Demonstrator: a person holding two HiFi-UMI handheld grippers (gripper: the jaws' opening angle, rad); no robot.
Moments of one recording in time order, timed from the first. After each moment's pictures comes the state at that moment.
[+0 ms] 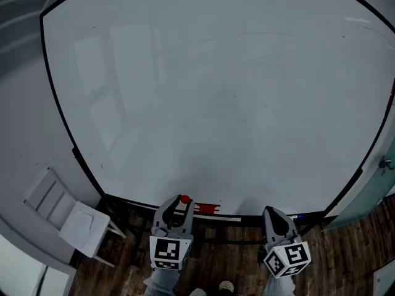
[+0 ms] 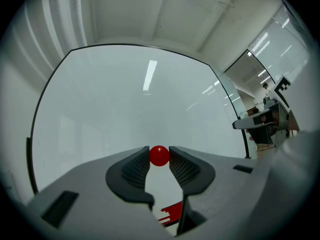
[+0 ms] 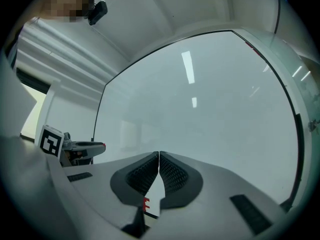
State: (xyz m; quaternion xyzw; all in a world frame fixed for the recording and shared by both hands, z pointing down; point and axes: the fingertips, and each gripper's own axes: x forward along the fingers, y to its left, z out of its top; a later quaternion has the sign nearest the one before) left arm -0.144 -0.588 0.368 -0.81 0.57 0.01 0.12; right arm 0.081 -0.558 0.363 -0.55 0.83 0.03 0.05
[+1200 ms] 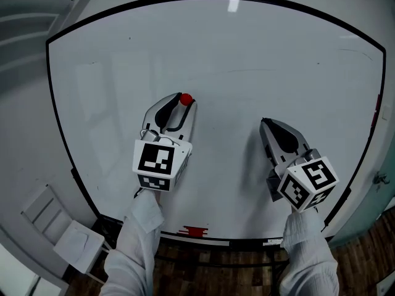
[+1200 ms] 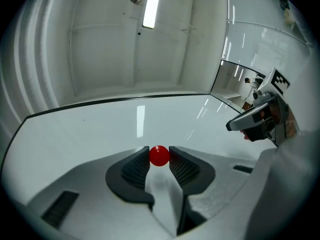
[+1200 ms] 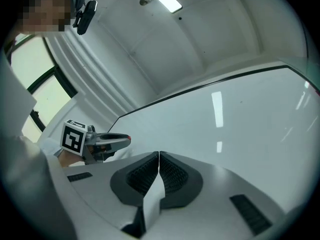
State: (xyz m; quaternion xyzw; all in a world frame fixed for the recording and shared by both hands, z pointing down) left arm -0.094 -0.647 0.034 -0.76 0.52 0.11 0.37; right arm 0.069 -0.613 0.063 -0.44 0.85 0.26 0.12
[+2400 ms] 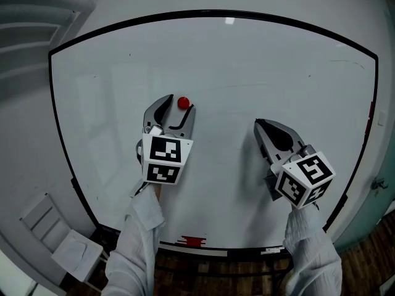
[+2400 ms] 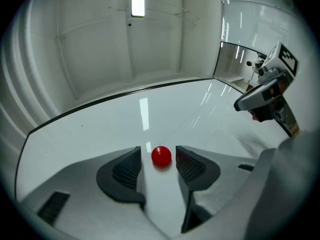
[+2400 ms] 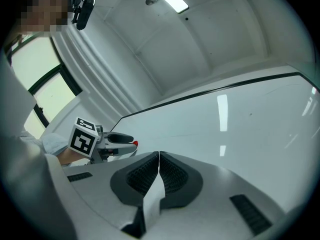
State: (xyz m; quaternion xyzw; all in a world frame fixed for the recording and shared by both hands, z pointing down) left arm -0.098 -0.671 0.012 -0.73 0.58 0.05 0.37; right arm 0.067 -0.610 0.036 -0.42 0.86 0.28 0.11
